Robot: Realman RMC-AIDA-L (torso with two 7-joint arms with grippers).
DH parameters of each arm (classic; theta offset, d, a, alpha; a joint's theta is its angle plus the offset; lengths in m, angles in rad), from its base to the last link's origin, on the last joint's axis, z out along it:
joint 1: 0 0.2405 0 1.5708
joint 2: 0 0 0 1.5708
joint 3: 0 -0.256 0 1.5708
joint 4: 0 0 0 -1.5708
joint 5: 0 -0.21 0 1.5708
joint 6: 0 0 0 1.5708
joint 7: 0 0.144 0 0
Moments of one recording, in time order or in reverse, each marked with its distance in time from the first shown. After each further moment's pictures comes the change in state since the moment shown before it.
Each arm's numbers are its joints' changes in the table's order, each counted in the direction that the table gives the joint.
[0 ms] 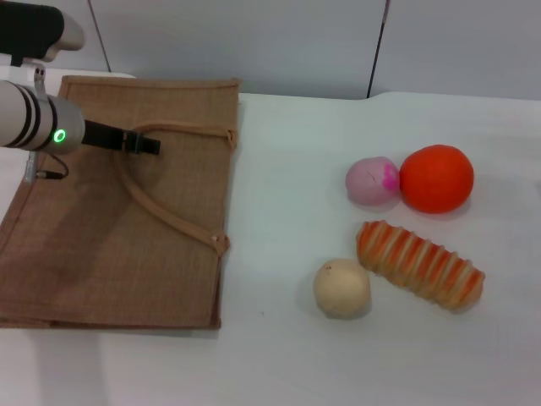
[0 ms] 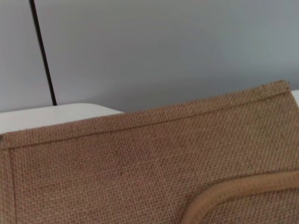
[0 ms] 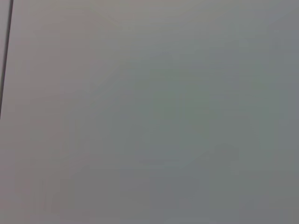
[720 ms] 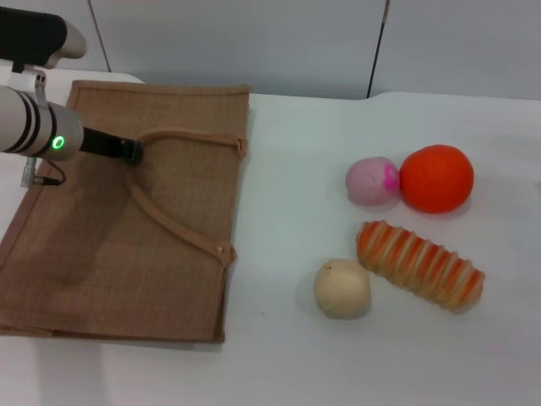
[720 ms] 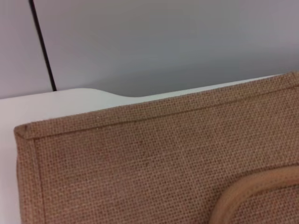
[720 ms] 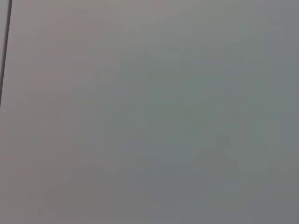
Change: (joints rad) left arm 0.001 0.002 0.001 -0.004 -0.042 -0.003 -0.012; right arm 0.000 0.000 -0.002 0.001 0.000 -0.001 0.000
